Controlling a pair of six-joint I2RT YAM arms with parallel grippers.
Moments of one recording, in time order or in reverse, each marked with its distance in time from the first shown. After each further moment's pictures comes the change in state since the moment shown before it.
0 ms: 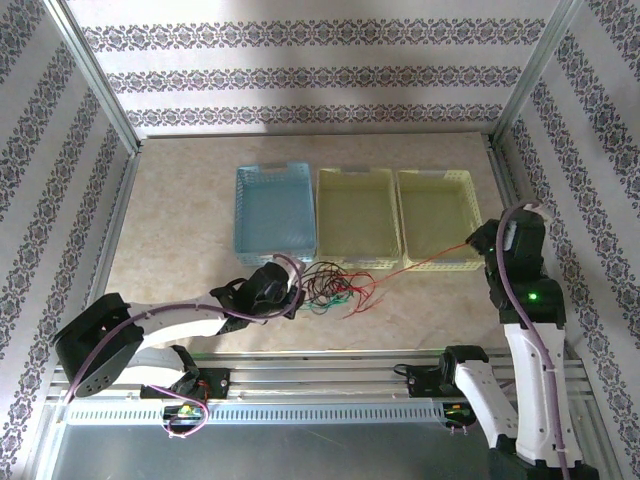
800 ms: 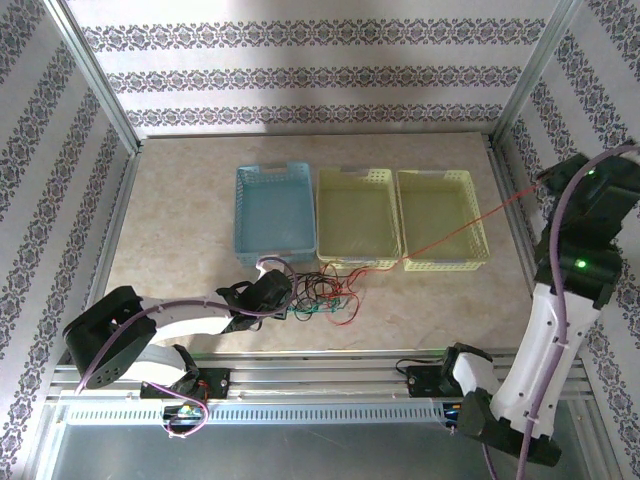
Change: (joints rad) left arm -0.004 0.073 0.016 -0.169 -0.225 -0.198; right arm -0.390 0.270 0.539 0.083 -0.229 -0.030
